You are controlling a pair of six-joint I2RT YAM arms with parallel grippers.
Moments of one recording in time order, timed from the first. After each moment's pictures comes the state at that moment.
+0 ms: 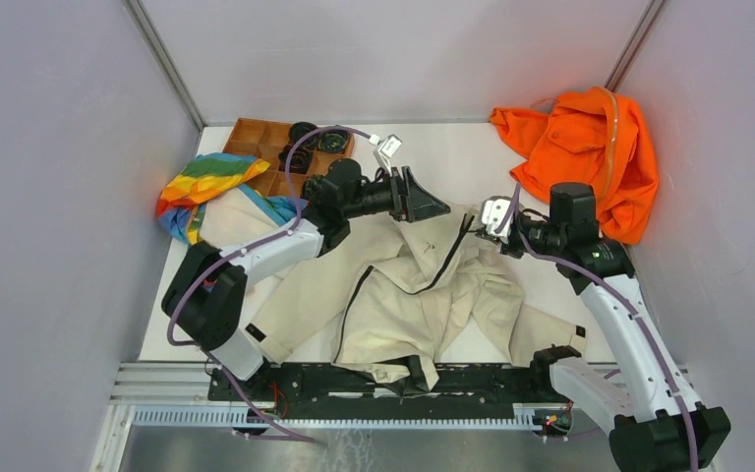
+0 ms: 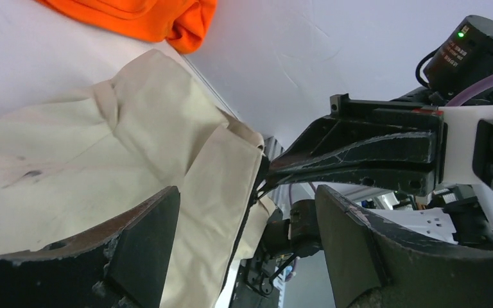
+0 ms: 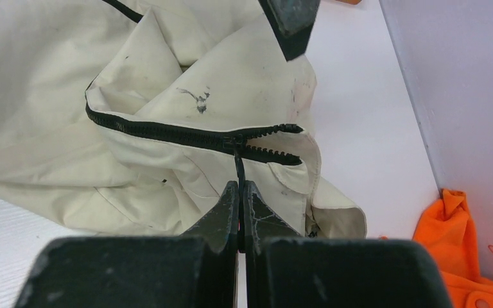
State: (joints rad) left arm -0.66 1.61 1.04 0.52 0.64 -0.81; right arm 0.19 0.93 0.93 -0.64 -0.76 -0.94
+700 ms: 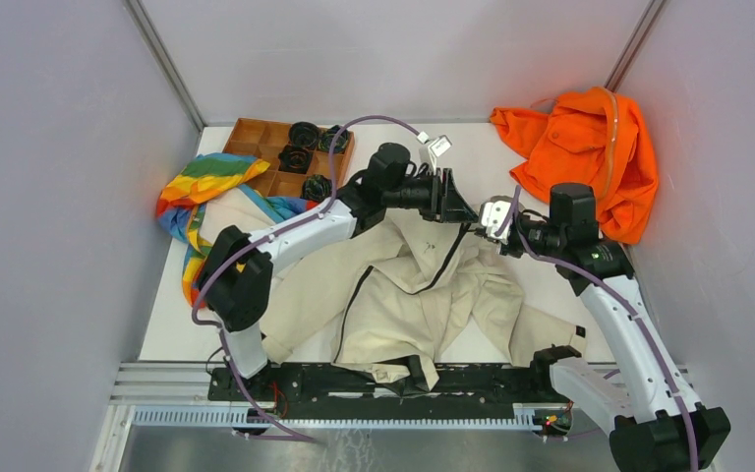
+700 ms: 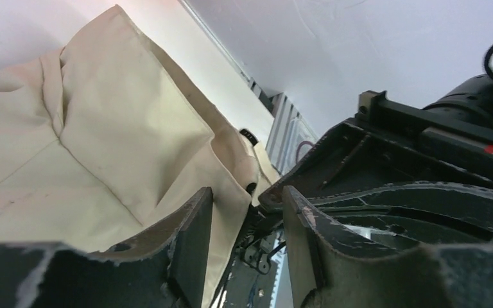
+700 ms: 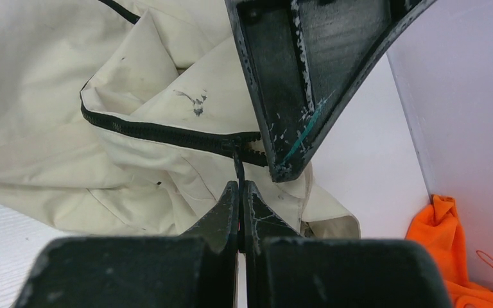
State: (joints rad) left arm -0.77 1.80 1.39 0.16 0.67 -0.72; right arm 0.19 0.92 0.92 -0.61 -0.77 -0.96
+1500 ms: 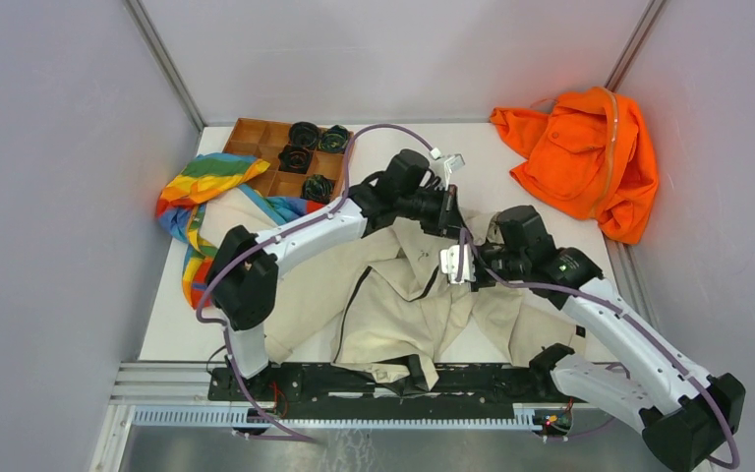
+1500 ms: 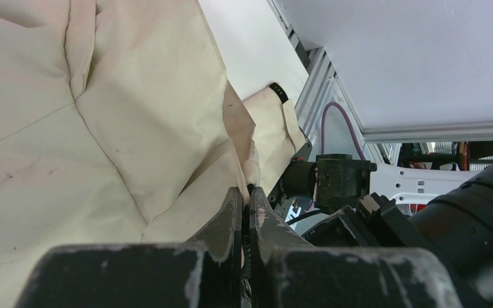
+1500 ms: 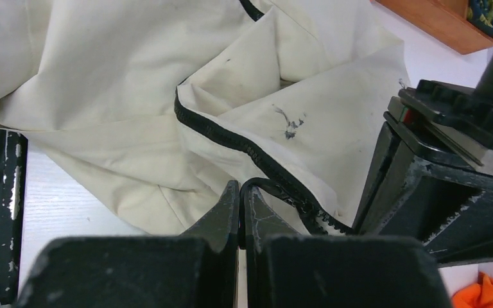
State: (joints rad) left arm -0.82 1.84 1.50 -0.17 0.58 -0.60; right arm 0.54 0.94 0.84 -0.66 -0.61 -1.01
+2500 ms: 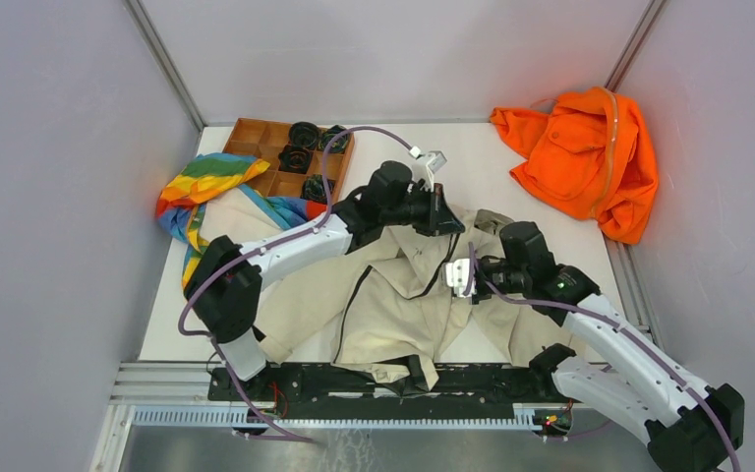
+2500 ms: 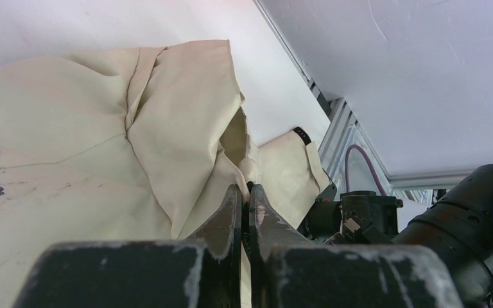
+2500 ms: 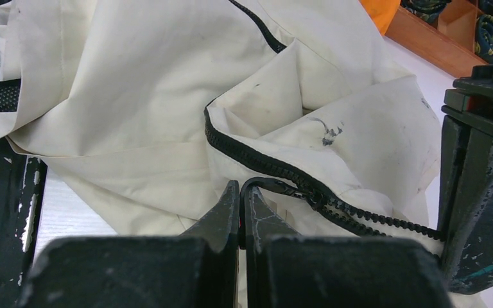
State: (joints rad) left arm -0.82 1.72 1.31 0.04 0.40 -0.61; right arm 0.57 0.86 0.67 -0.51 -0.70 -0.95
